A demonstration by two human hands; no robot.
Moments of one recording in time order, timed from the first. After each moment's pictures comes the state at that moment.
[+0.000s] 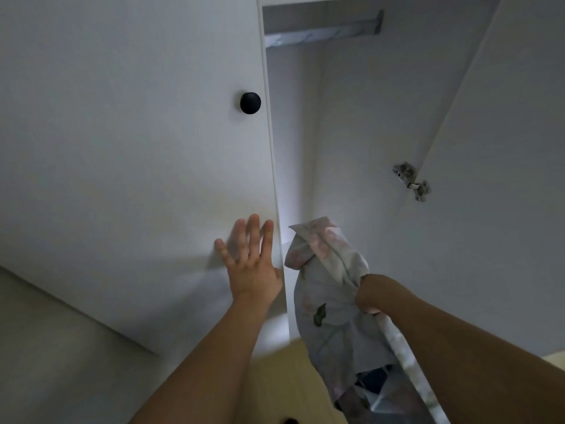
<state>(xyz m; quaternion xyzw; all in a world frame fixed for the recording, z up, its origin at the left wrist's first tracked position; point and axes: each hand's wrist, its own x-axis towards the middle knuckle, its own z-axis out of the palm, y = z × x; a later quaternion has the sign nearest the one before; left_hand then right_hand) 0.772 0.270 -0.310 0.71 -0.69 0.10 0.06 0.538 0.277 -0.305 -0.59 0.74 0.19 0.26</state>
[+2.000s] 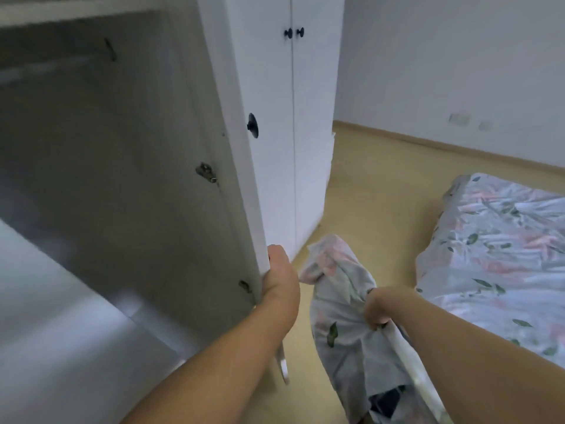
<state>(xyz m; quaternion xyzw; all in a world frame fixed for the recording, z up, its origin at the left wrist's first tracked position) 0.436 0.408 -0.287 0.22 -0.80 0.43 -0.36 0.285 0.505 -0.317 -0.42 0.79 0.31 0.32</state>
